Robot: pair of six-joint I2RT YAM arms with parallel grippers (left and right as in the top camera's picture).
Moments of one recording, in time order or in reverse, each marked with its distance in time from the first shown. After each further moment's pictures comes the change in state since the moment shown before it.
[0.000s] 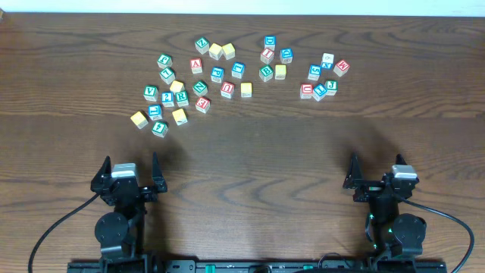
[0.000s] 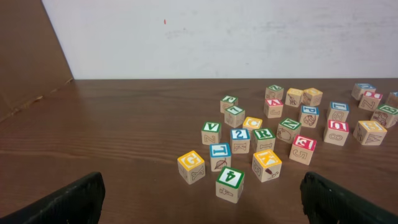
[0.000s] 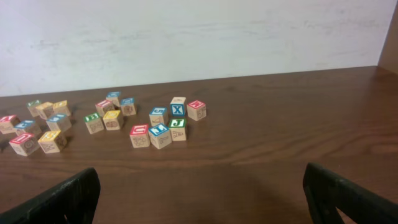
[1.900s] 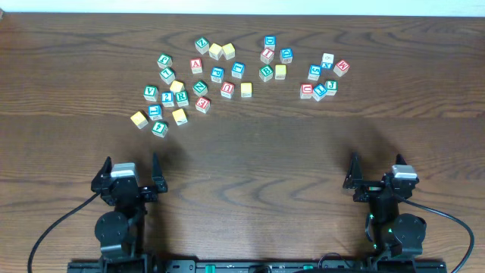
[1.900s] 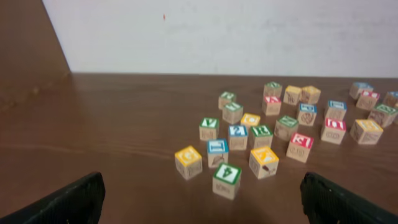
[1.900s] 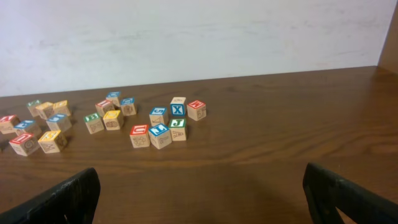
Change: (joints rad) left arm 0.000 0.017 0.013 -0.019 0.000 -0.027; right arm 0.000 0.000 0.000 0.000 0.000 0.000
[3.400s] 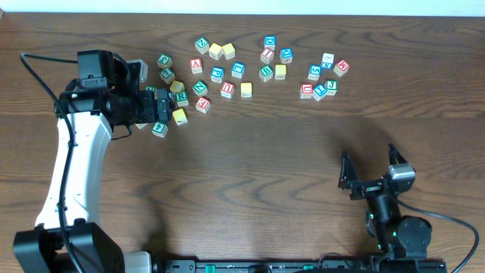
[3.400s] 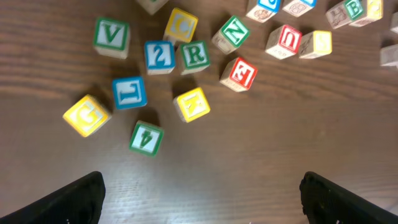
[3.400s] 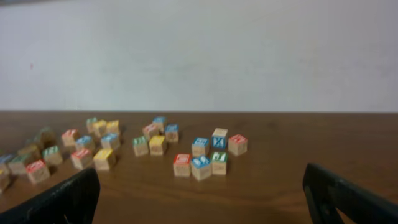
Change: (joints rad) left arm 0.000 1.513 1.240 -0.723 0.314 -0.008; right arm 0.000 0.092 0.034 0.178 -0.181 -0.002
